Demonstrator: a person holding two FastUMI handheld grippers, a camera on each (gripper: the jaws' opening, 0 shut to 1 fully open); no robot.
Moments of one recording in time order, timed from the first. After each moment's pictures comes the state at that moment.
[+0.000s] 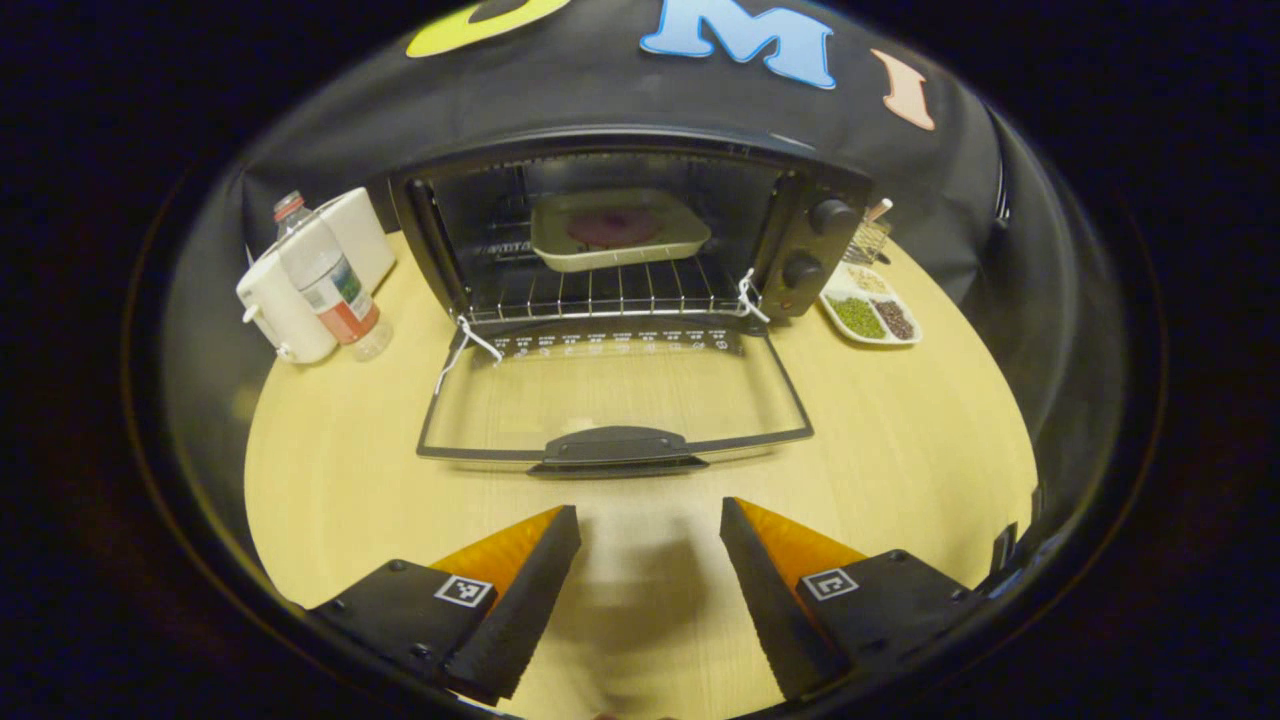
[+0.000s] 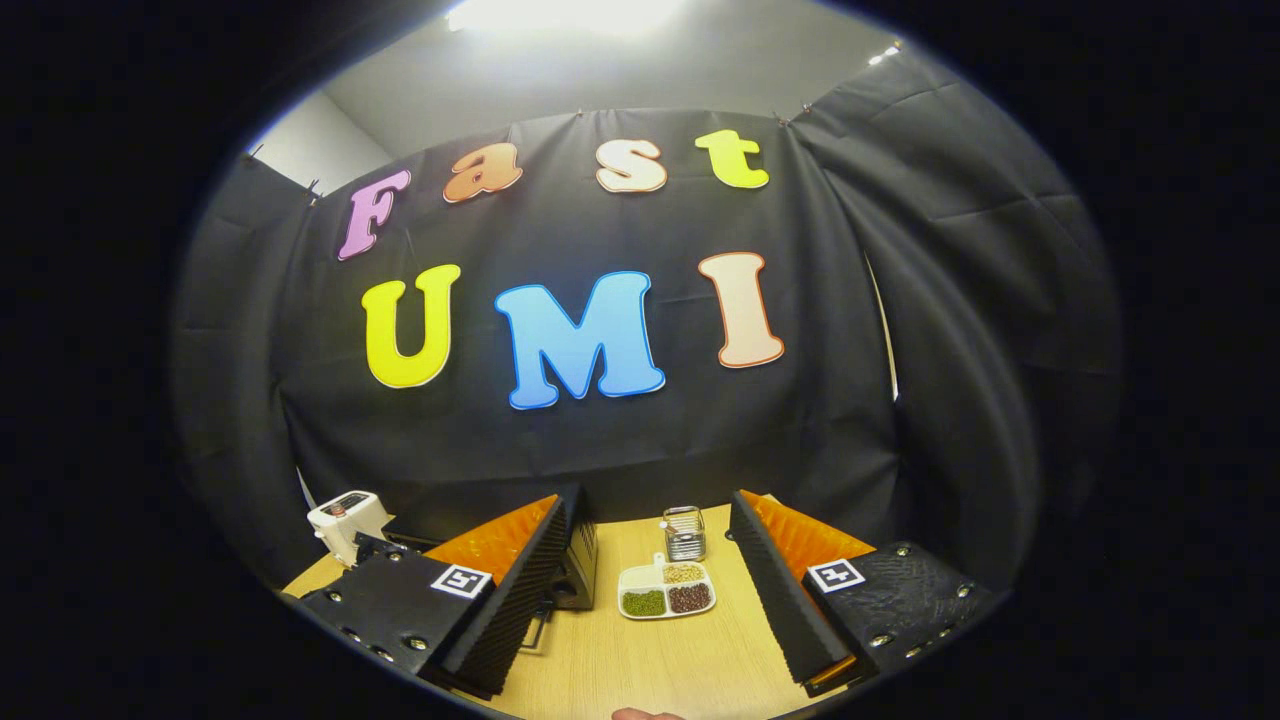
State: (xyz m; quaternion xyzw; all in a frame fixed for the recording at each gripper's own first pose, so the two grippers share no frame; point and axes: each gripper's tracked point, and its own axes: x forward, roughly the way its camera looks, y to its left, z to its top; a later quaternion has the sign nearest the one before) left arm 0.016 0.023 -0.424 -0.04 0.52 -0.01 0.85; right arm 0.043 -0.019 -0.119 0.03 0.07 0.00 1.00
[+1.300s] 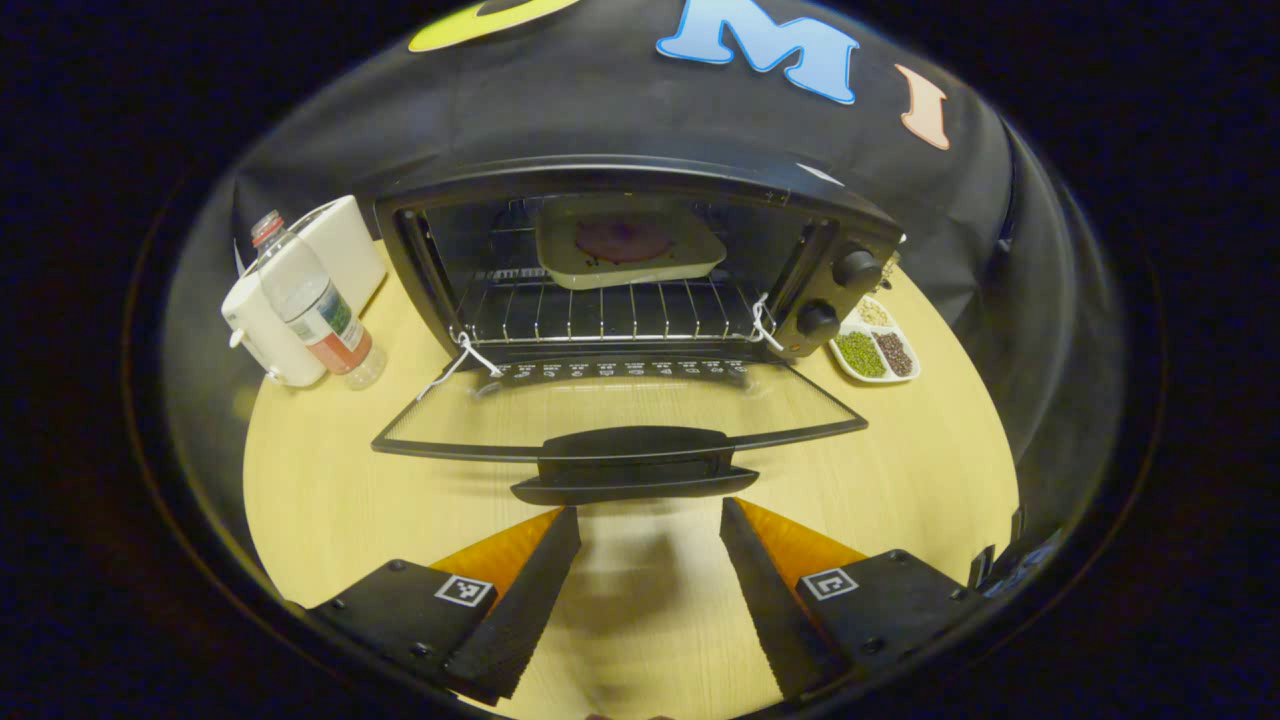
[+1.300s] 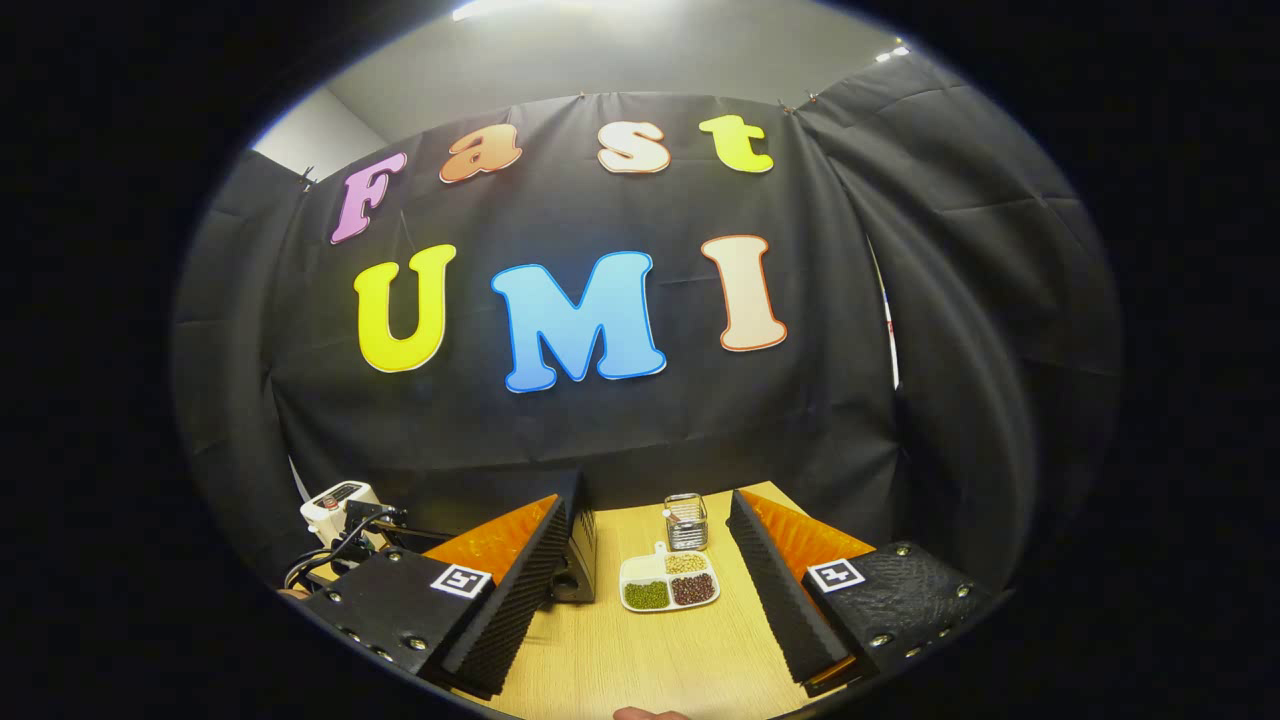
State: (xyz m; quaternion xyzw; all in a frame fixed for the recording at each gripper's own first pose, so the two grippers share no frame) left arm 0.034 0.032 -0.403 -0.06 0.51 -0.02 0.86; right arm 0.054 -0.001 -0.128 0.02 0.10 -0.01 0.99
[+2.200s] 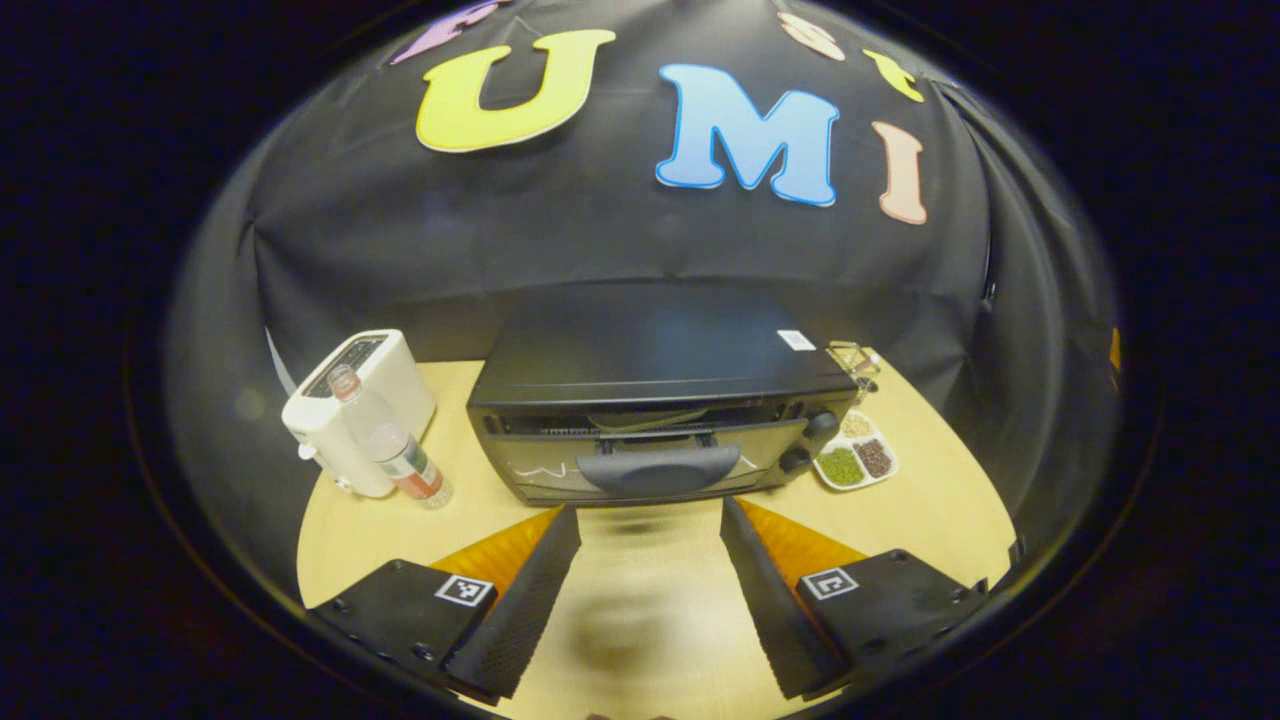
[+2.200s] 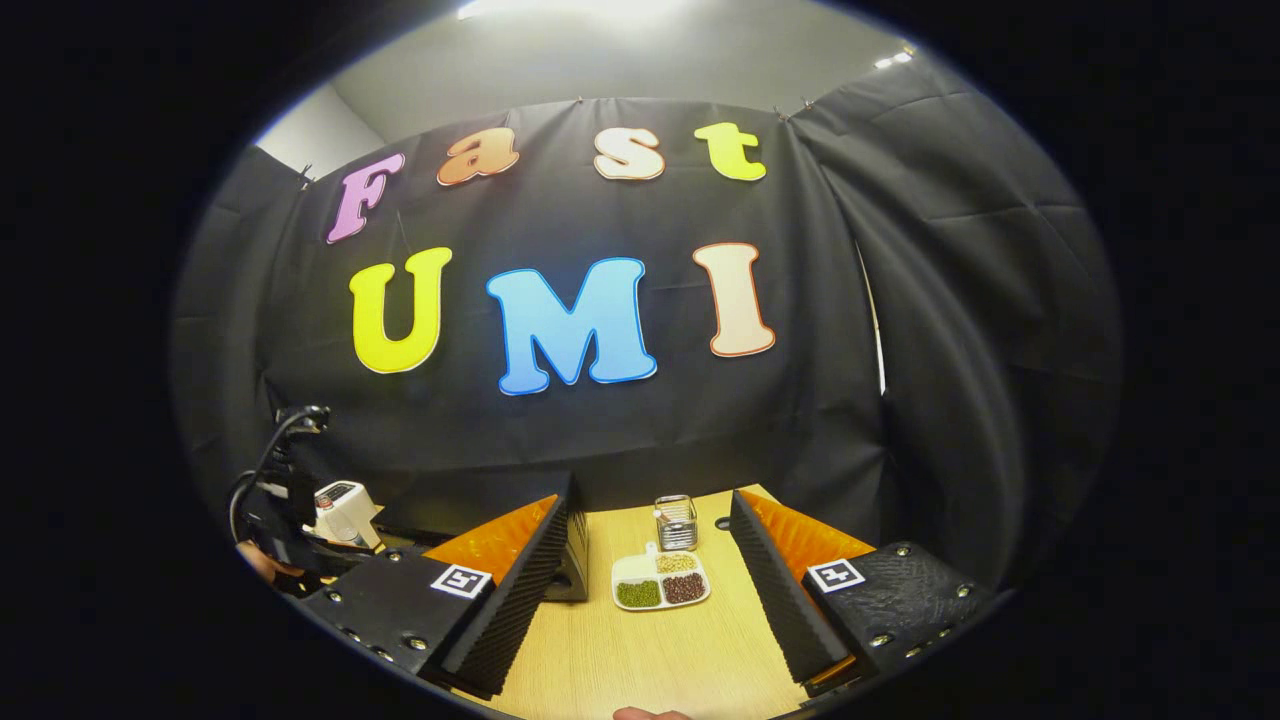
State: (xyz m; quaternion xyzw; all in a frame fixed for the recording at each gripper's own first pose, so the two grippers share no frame) left arm 0.065 0.067 -0.282 -0.04 0.36 -0.01 0.93; right arm 0.042 -0.004 -0.126 0.02 0.09 -0.02 1.00
